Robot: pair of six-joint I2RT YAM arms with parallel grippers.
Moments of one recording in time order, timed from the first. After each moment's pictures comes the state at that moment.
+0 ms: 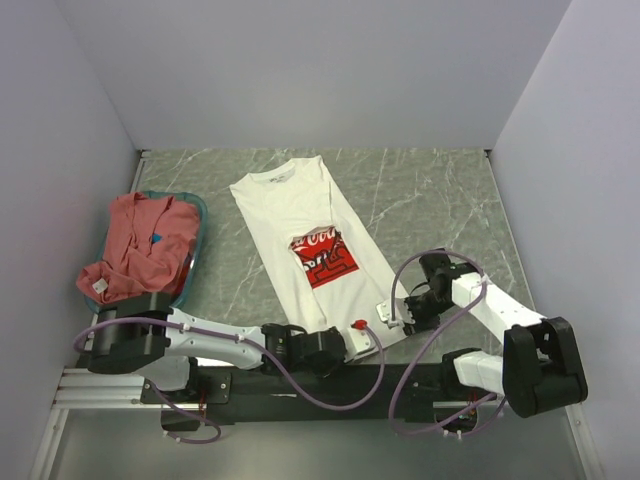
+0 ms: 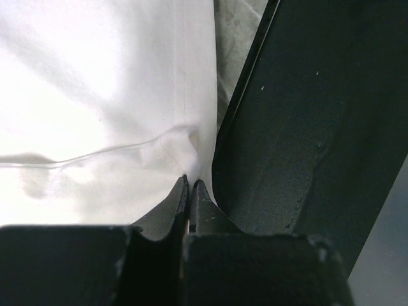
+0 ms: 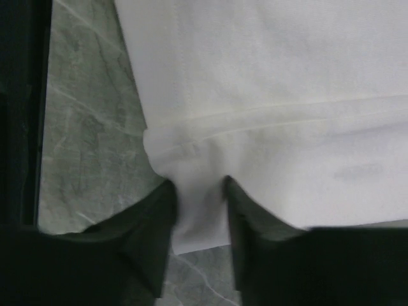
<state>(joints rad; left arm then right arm) -1.48 1.49 0.72 -0.04 -0.20 -0.21 0.21 1.21 0.55 -0.91 -0.48 -1.67</state>
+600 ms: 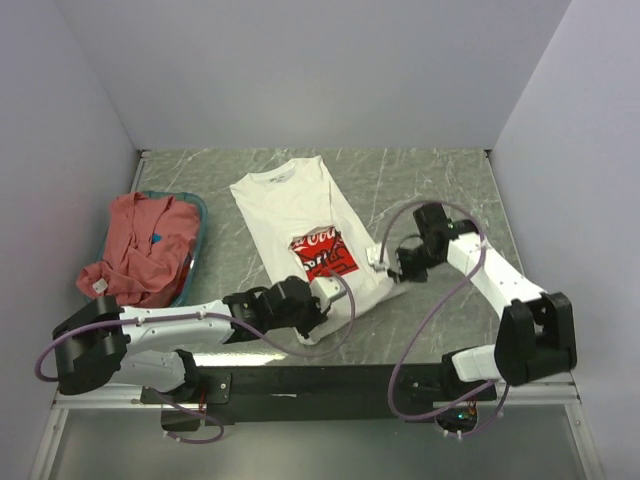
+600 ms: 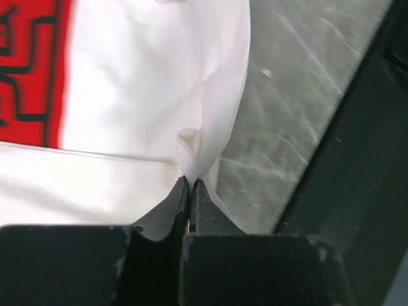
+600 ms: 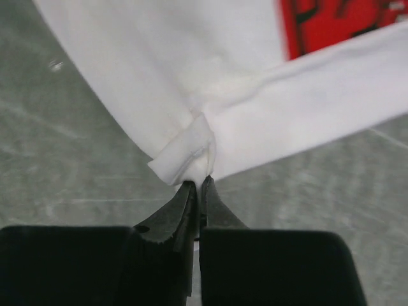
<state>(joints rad) -1.16 1.27 0.63 0.02 -0.01 -0.13 0.24 1.33 0.90 -0.94 -0.54 -1.44</state>
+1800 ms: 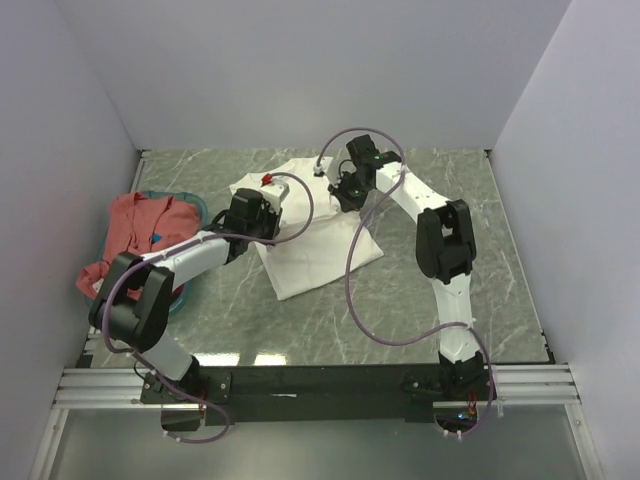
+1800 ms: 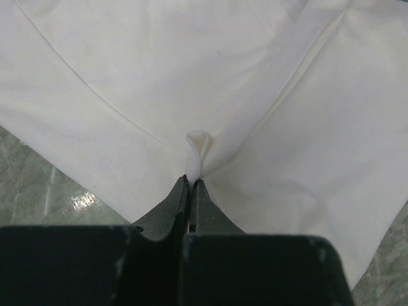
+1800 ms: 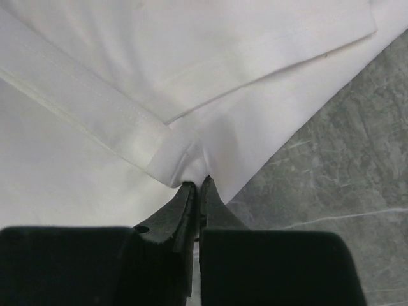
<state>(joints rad) -0.44 1.58 0.91 0.05 0.08 -0.01 0.39 2.23 1.93 -0.80 -0.35 -0.74</state>
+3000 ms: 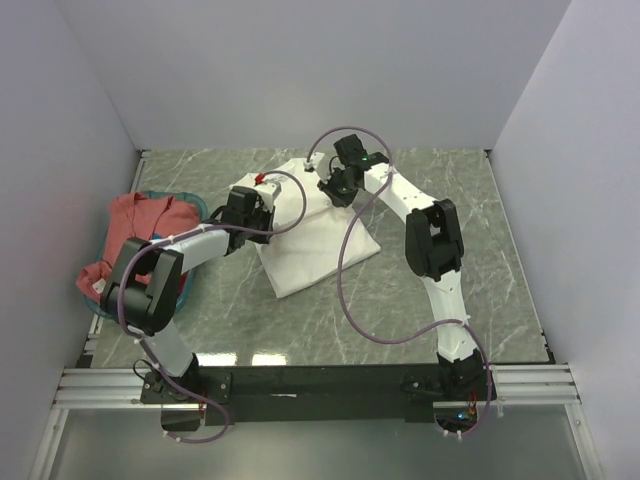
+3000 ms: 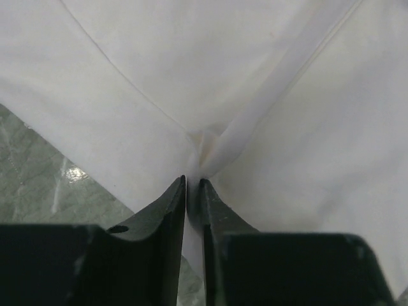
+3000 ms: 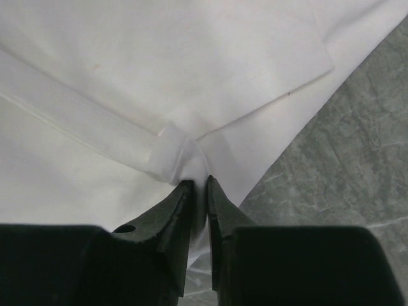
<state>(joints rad) -0.36 1.69 0.97 0.02 0.10 -0.02 0.43 2.32 2.04 -0.75 -0.26 -0.65</state>
